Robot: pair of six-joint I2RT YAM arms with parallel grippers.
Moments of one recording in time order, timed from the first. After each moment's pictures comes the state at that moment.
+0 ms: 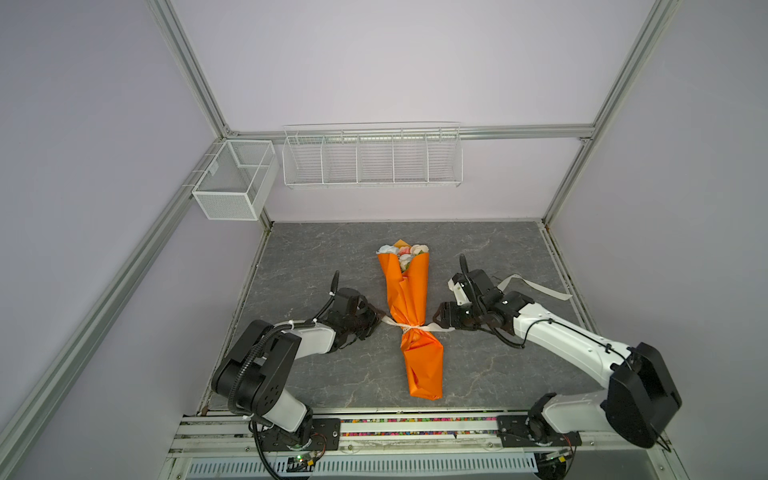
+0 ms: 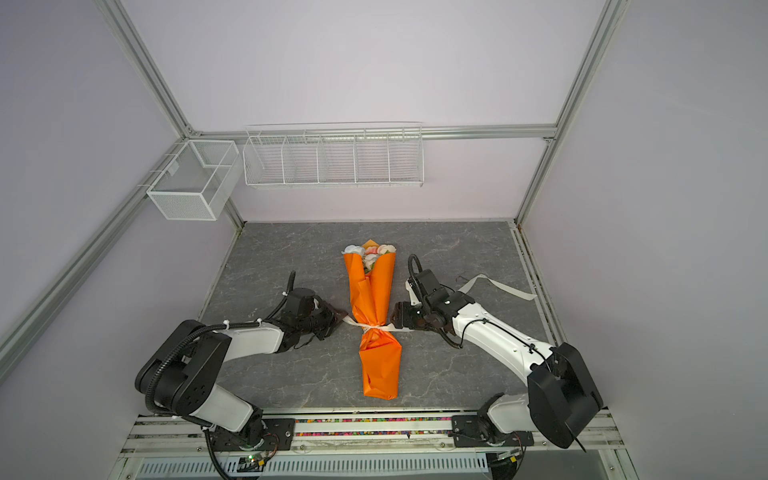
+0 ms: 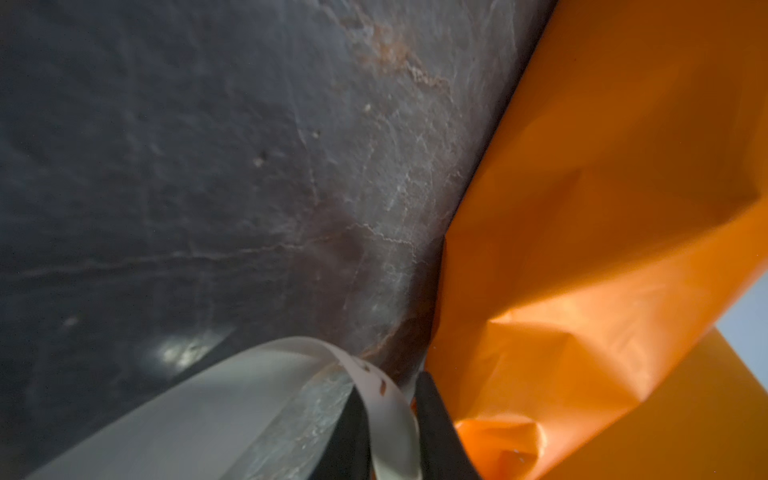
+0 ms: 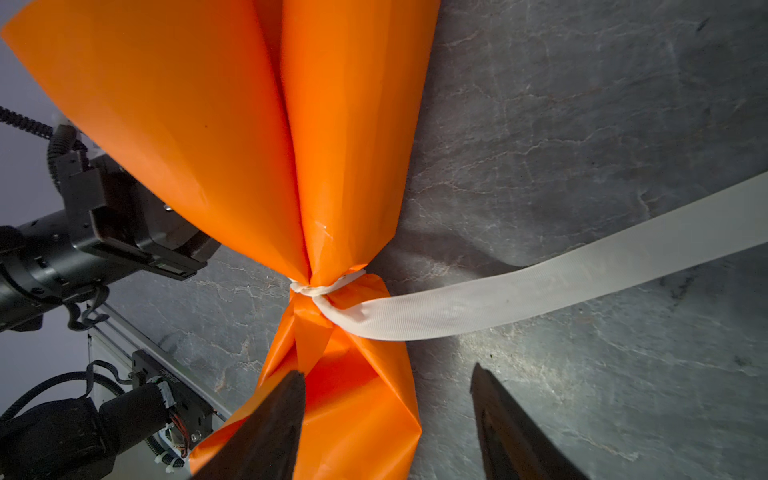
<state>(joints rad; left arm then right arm) -0.48 1.56 0.53 0.33 0.37 -1.36 0.63 1.37 0.92 -0.56 -0.22 0.62</state>
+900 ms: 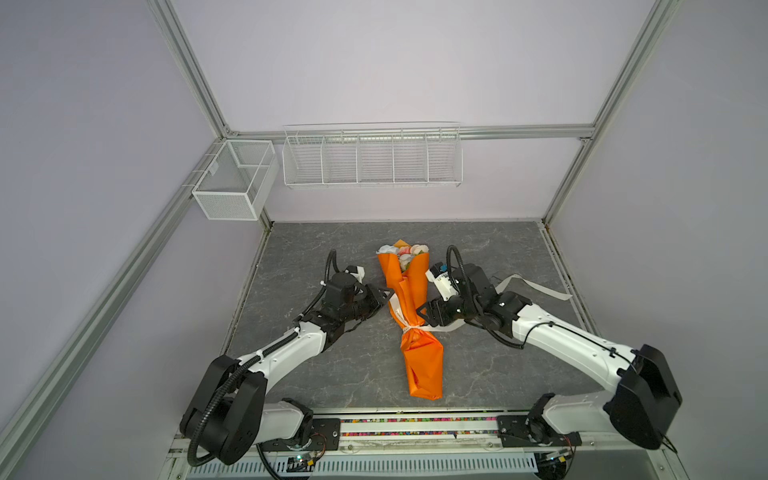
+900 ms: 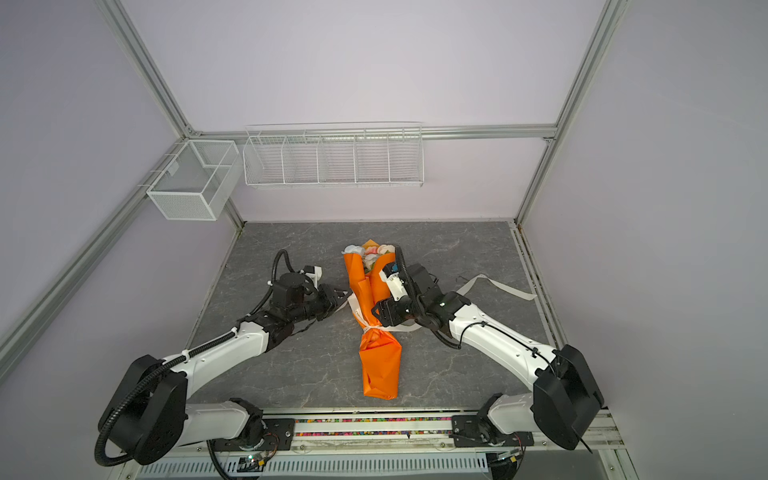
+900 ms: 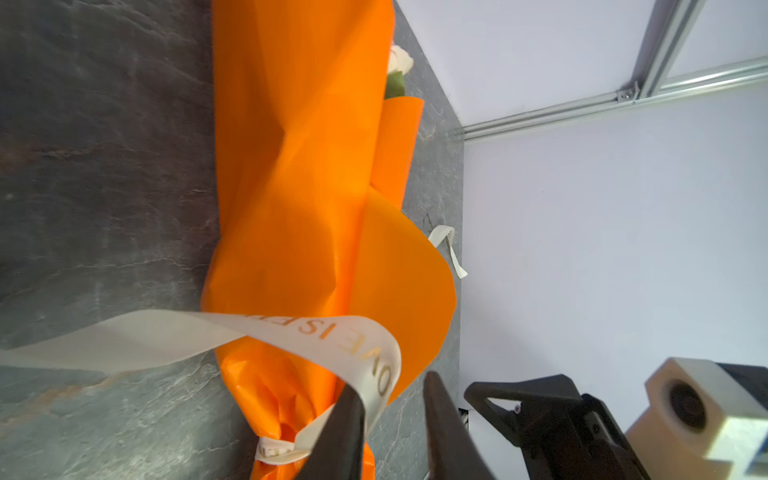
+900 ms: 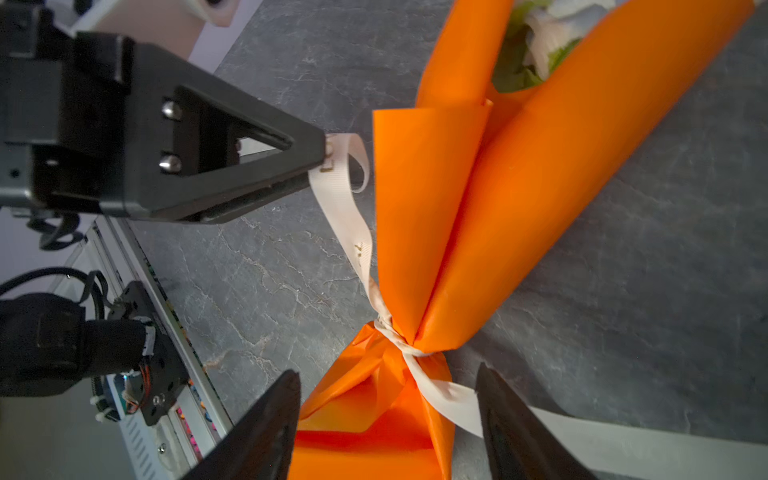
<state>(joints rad) -0.52 1.31 0.65 0.22 0.42 -1.09 0.74 1.37 0.99 -0.37 -0.25 0.23</state>
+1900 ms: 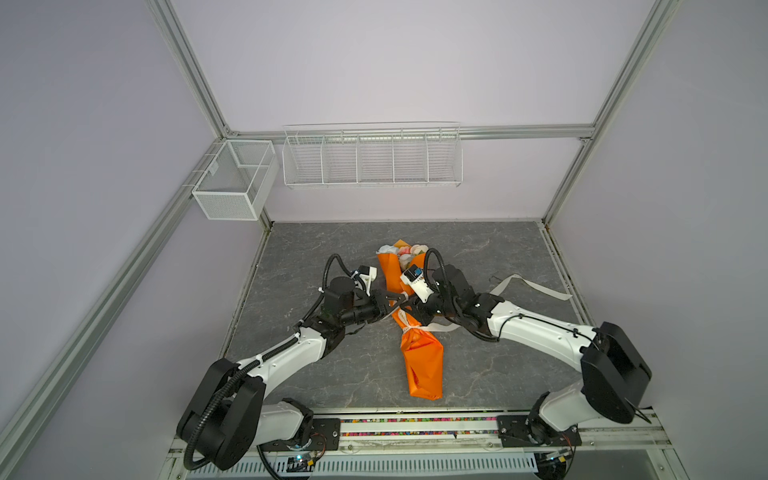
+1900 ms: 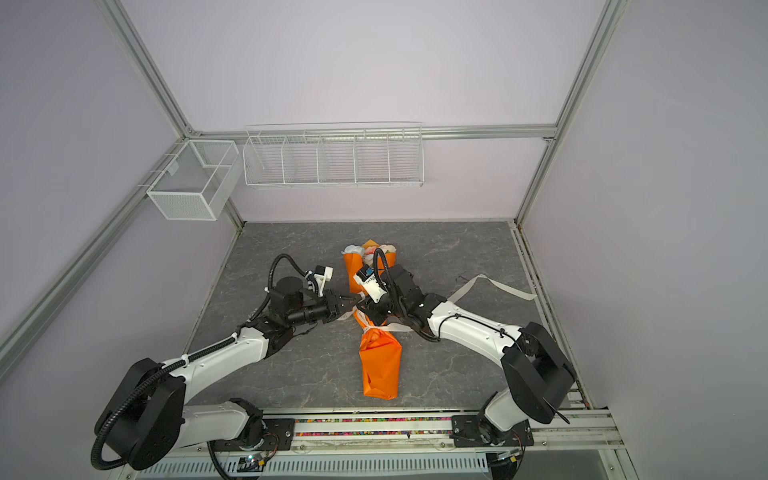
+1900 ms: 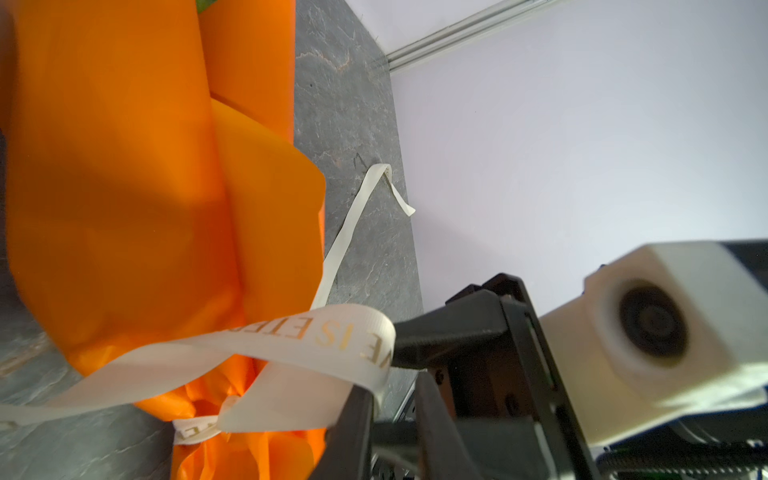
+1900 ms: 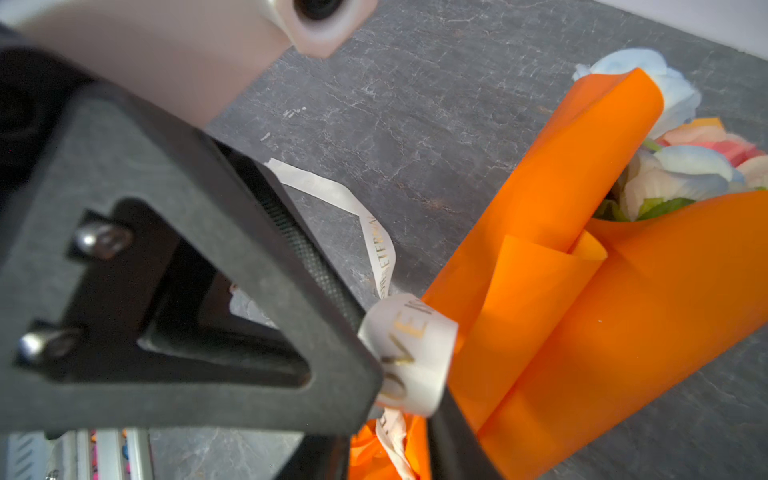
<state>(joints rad) -0.55 1.28 0.59 0.36 0.62 -1.04 0.79 1.51 0.98 -0.10 -0.27 0.06</state>
